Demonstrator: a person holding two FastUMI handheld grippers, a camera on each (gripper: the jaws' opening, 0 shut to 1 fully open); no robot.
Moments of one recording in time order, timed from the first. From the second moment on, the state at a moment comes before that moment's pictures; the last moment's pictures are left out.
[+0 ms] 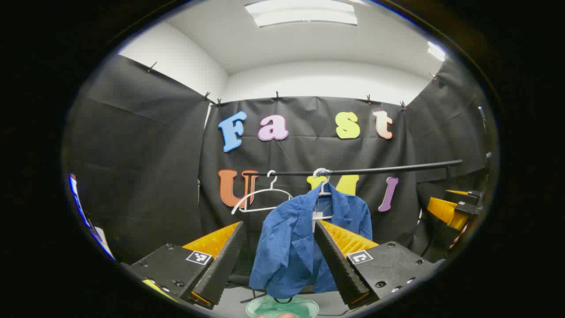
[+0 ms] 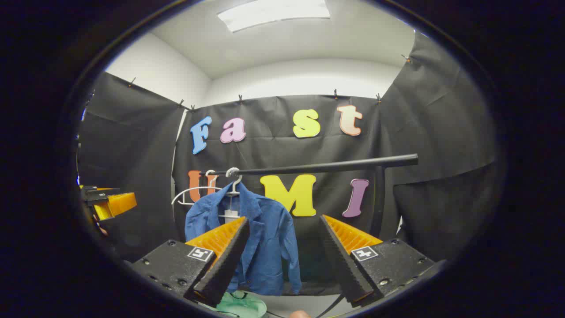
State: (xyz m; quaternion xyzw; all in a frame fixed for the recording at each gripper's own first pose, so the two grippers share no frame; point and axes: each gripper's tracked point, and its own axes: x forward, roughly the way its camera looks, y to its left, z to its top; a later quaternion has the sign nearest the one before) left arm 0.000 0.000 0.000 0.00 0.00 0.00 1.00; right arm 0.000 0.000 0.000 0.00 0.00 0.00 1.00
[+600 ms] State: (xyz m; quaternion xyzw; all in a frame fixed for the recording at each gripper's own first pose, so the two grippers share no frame) left arm -0.003 0.011 0.005 0.03 -0.01 0.00 1.00; right arm 0.015 0.026 -0.012 0.00 0.02 0.02 1.00
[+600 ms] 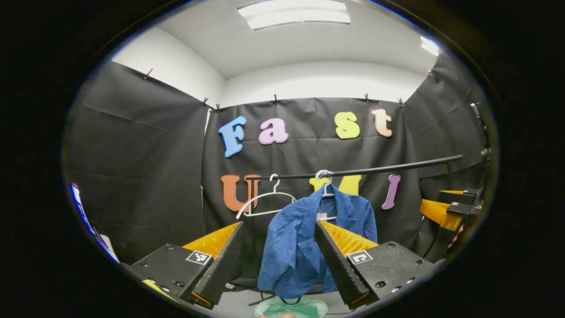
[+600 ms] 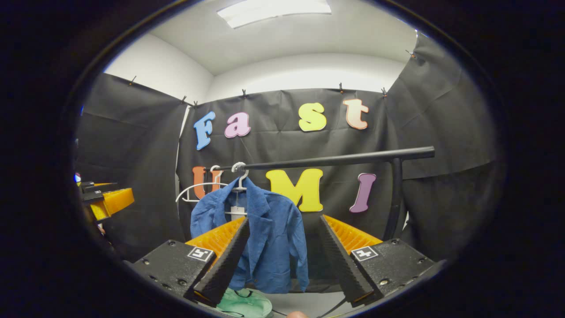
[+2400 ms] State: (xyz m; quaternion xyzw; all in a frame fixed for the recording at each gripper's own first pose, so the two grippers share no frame) left arm 0.201 -0.050 -0.168 -0.03 0.16 -0.08 0.98; right arm 0.228 0.101 -0.182 0.05 0.19 0.05 0.98
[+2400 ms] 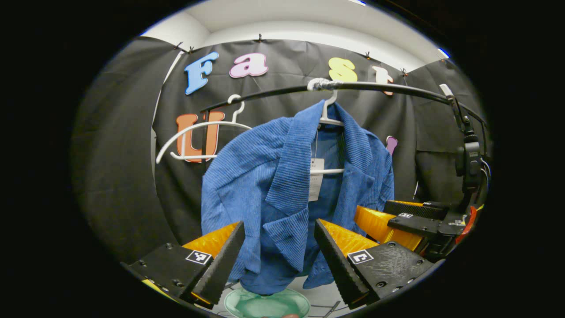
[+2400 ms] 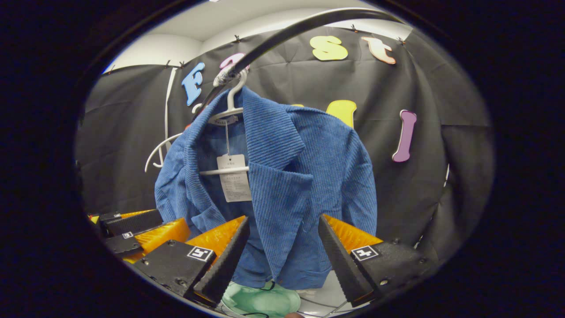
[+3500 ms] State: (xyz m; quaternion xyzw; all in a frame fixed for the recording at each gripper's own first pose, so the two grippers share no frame) left arm 0.264 -0.026 -0.177 -0.07 0.16 0.01 0.98; right arm 0.287 0.045 -0.187 0.16 0.17 0.05 0.97
